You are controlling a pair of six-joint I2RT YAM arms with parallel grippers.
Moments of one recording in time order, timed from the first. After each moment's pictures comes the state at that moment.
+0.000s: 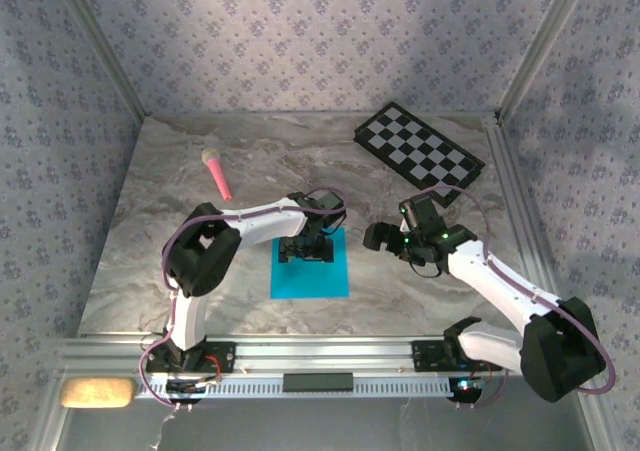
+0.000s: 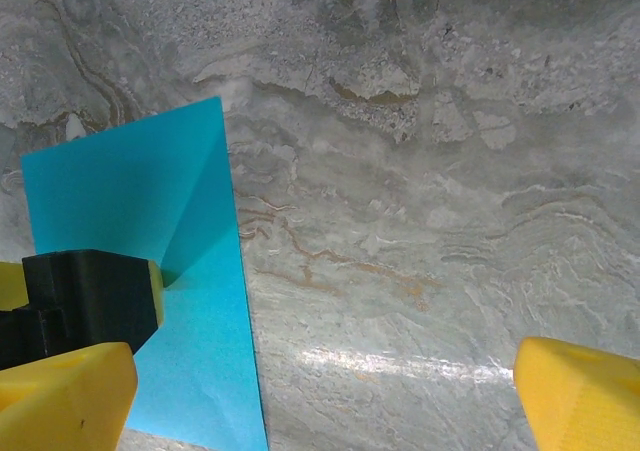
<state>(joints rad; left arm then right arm) -0.88 1.95 1.34 -0.92 -0.05 -0.87 0.47 1.14 0.69 -0.54 -0.17 0.69</state>
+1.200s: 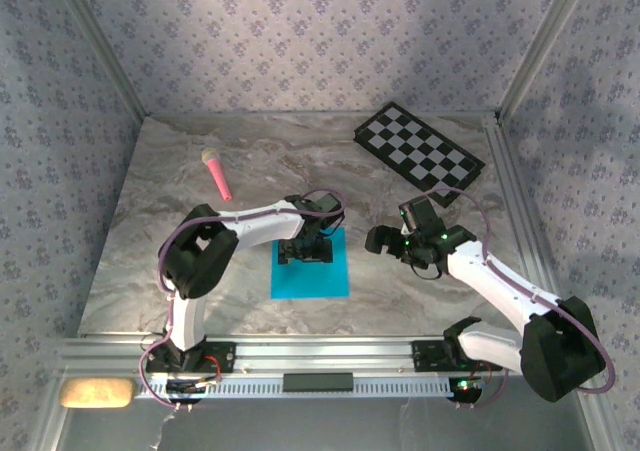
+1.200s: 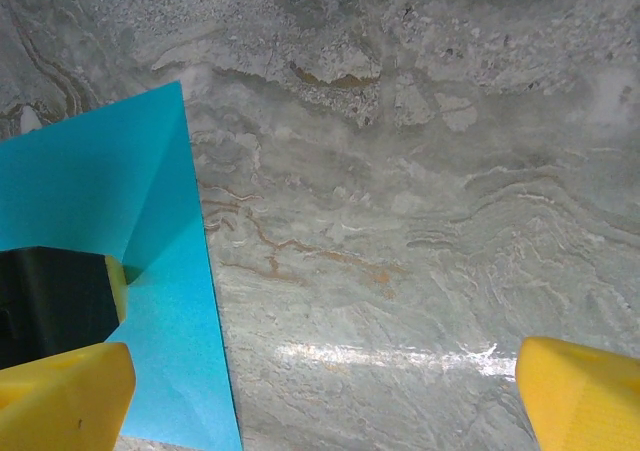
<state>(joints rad) -0.88 1.93 1.30 -0.87 -0.05 -0.88 0.47 1.14 0.68 -0.57 -0.13 0.69</state>
